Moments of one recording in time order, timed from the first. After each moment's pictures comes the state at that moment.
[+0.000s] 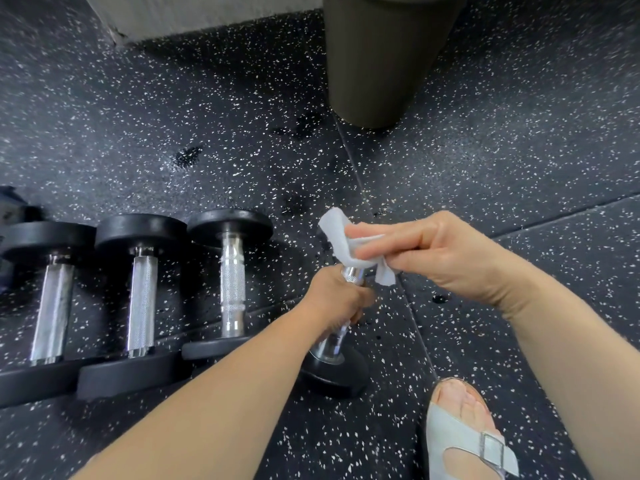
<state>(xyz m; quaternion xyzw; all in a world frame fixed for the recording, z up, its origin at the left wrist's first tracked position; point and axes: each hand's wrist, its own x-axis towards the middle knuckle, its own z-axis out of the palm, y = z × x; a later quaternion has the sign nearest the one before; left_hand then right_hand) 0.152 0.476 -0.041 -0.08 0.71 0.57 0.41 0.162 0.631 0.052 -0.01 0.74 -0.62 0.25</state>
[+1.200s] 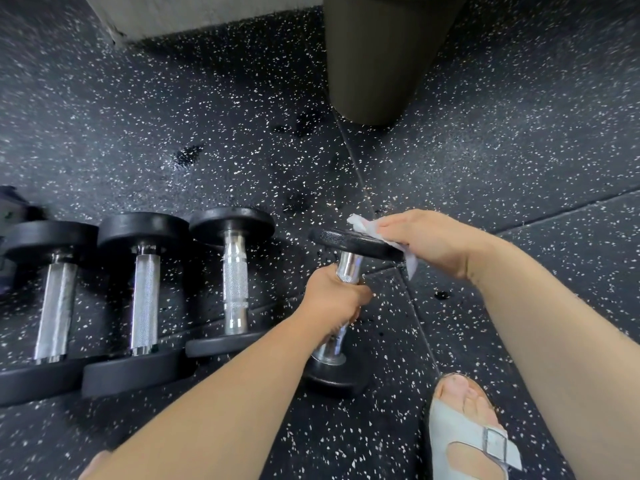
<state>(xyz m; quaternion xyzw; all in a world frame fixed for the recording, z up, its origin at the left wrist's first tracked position) 0.157 0.471 -0.048 -0.13 0.73 0.56 0.38 0.132 0.627 0.023 0.13 0.82 -0.44 0.34</state>
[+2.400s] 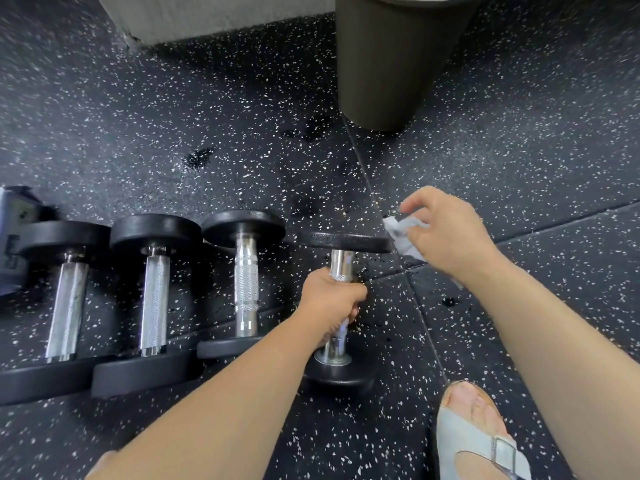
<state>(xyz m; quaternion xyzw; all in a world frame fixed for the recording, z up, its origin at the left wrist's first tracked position) 0.150 0.463 -0.051 -0.21 0.68 0.59 0.37 0.135 0.623 0.027 0.21 0.92 -0.32 0.12</state>
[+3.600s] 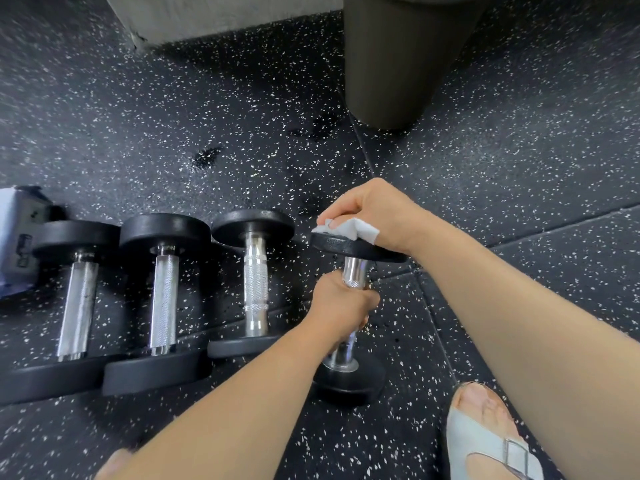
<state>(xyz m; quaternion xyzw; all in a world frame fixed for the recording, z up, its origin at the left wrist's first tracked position) 0.158 0.458 -0.047 -0.14 0.71 0.58 0.37 0.095 0.568 0.033 0.04 0.86 -0.46 0.22</state>
